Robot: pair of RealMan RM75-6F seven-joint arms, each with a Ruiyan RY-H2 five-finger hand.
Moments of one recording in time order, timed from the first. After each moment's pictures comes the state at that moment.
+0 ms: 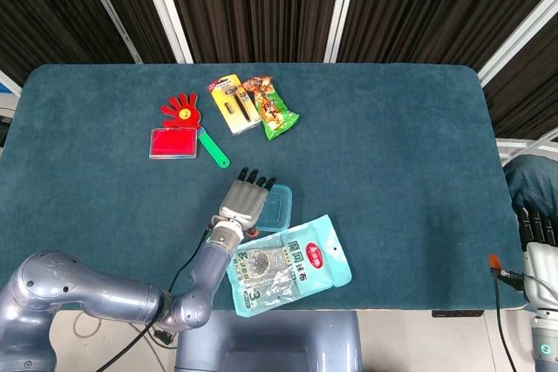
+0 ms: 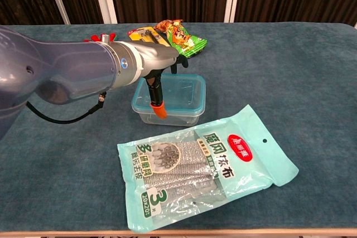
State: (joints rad) left arm -1.25 -1.72 -0.22 -1.64 0.24 1.16 0.96; right arm 0.03 -1.11 0.13 -1.71 -1.33 1.49 -0.07
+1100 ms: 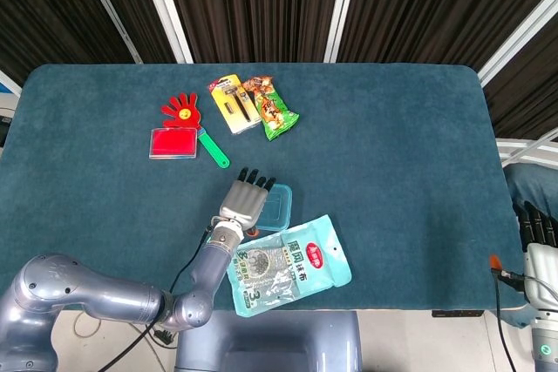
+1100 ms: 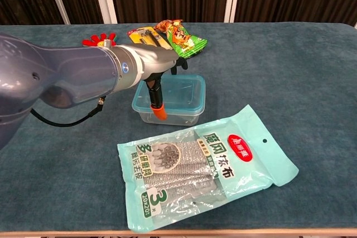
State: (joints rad) left arm -1.23 -1.74 -0.23 -1.61 0.25 1.14 0.98; right arm 0.02 -1.11 0.13 -1.72 -1.32 1.49 -0.07
